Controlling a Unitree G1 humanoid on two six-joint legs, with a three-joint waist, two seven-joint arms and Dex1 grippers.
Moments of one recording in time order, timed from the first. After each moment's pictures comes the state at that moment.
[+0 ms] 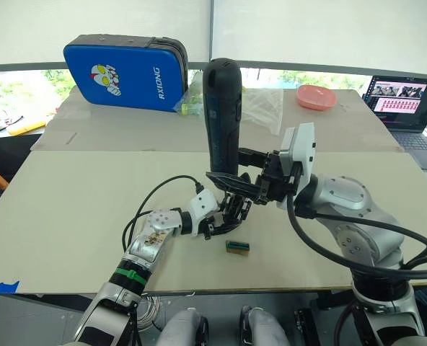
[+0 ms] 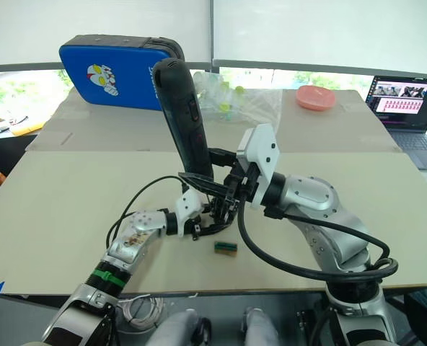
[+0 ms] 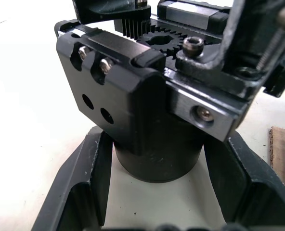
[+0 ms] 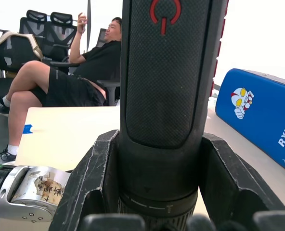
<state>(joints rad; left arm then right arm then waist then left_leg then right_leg) -0.49 0.27 -0.28 0.28 -0.08 0.11 -0.91 -0.55 -0.46 0.08 -0.53 0.60 0.55 0.69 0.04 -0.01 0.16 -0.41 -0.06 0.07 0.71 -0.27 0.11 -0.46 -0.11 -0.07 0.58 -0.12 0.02</state>
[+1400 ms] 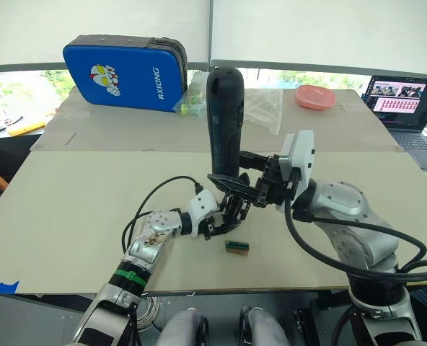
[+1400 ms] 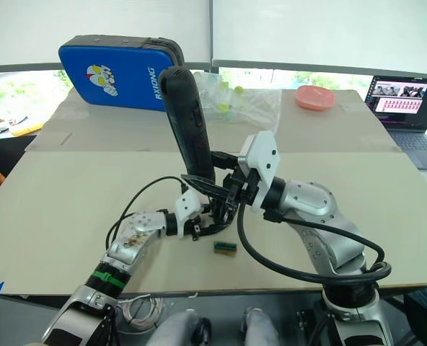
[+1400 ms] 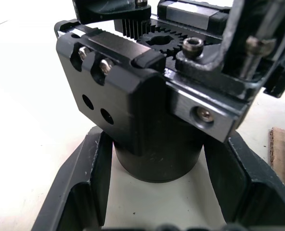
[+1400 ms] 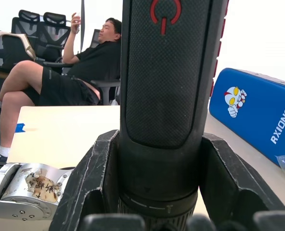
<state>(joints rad) -0.48 0.27 -0.27 0.27 -0.08 0.11 -0.91 -0.50 -0.45 0.09 -0.52 0.54 0.50 0.70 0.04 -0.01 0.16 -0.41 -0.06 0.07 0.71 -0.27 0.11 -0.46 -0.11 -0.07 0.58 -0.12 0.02</state>
